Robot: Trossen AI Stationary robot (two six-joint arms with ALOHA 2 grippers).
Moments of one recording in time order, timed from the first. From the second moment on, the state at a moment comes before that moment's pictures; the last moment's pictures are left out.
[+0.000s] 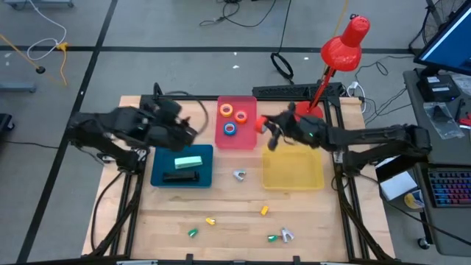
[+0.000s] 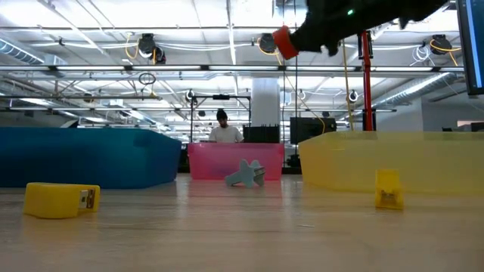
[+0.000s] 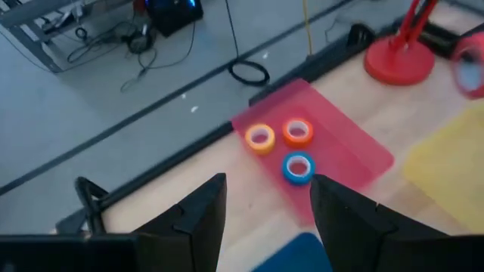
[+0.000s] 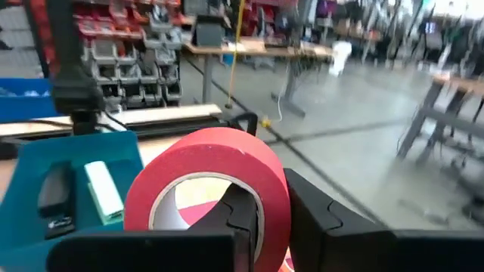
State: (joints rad) left arm -0.19 1.43 1.82 -1.56 -0.86 -0.95; right arm -0.12 1.15 0.72 0.30 0.37 -0.04
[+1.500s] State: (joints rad) left arm 0.13 0.65 0.63 -0.33 -0.11 -0.46; right arm -0.39 1.93 1.42 -0.49 0.06 -0.03
